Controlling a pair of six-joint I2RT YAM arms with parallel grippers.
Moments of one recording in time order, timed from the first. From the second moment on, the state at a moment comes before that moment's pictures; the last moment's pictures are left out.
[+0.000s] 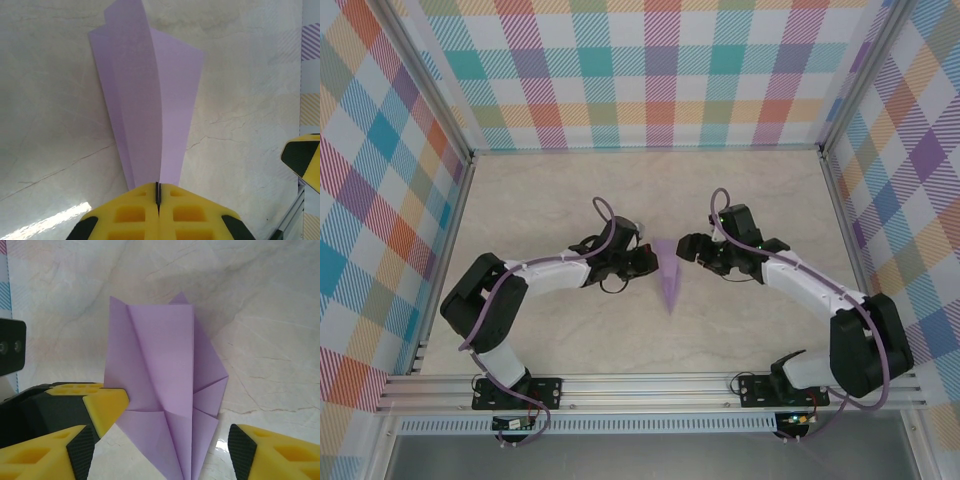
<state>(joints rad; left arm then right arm) -0.69 1.70 0.92 -0.01 0.29 -0.87 0.46 1.36 0.82 -0.33 -0.37 0.74</state>
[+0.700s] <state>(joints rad) -0.66 1.68 0.76 0.03 0.22 -0.92 0.62 1.66 0.99 -0.42 -0.36 0.54</state>
